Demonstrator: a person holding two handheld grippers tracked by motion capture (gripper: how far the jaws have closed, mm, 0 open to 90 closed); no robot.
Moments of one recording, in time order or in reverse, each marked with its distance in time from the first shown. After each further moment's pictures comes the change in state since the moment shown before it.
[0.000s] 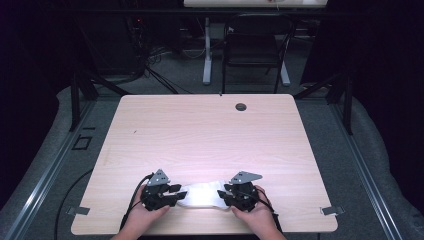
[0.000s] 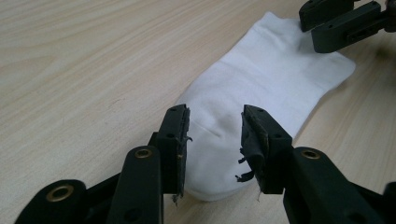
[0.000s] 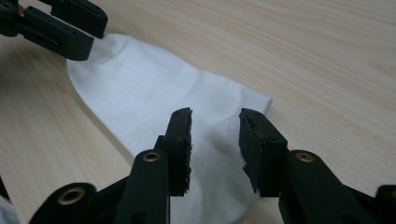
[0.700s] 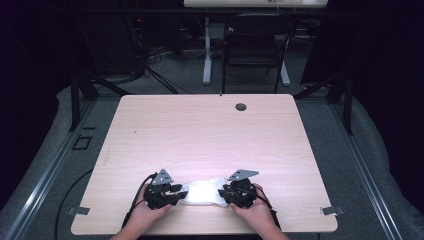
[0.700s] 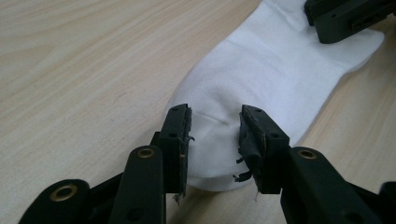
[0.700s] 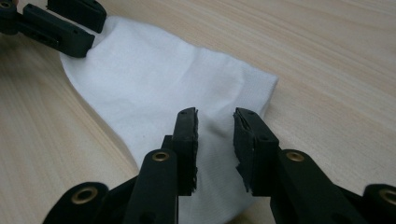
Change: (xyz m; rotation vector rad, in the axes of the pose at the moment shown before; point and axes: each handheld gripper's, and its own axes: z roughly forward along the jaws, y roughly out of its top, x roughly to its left) left arm 0.008 -0.002 0.015 0.027 0.027 0.022; right arm -0.009 0.001 0.015 0.058 0.011 0.019
